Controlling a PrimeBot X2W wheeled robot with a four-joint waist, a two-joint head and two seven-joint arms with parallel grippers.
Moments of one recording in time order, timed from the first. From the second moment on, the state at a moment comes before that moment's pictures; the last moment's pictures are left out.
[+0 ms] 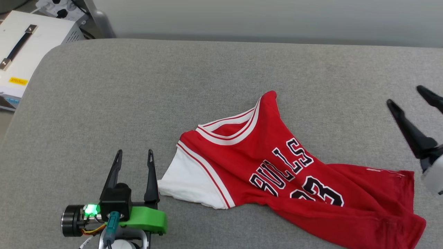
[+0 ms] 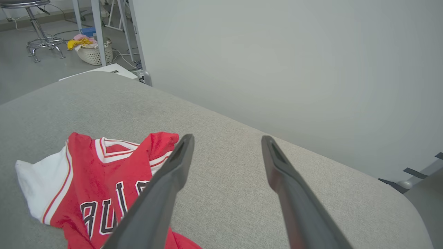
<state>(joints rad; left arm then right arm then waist) -0.01 0.10 -0.11 0.05 -0.02 0.13 -0.26 -0.16 -0.67 0.09 -0.35 0.62 0.13 0.32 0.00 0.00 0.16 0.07</state>
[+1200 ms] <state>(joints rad) -0.12 0.07 -0.16 0.06 -0.02 0.14 -0.26 -0.77 -0.77 1.04 0.19 0.79 0.13 0.30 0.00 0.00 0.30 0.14</state>
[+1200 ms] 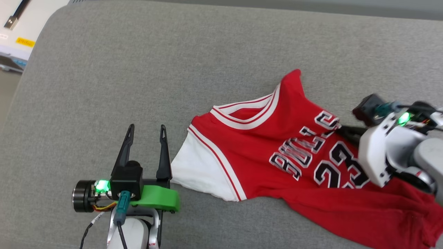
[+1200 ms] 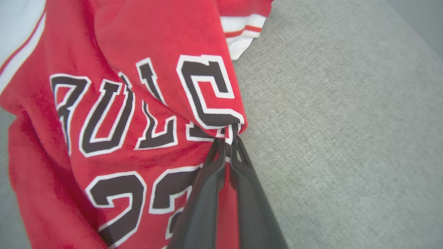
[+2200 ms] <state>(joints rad) -0.04 0.08 -0.15 0.08 -0.02 0.14 -0.26 -0.16 -0.69 0.33 0.30 0.65 0.13 0.04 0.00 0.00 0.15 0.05</state>
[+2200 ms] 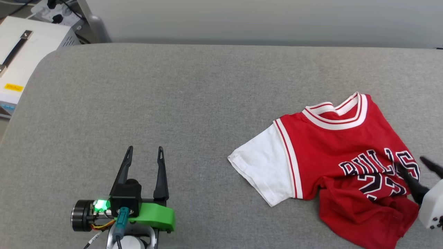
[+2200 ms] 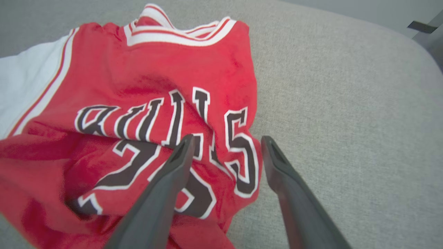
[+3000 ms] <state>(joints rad) -0.53 0.30 -0.38 0.24 -0.23 -0.13 0.06 0.04 -0.20 0.02 -0.12 0.17 0.13 -0.17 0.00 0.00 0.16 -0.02</state>
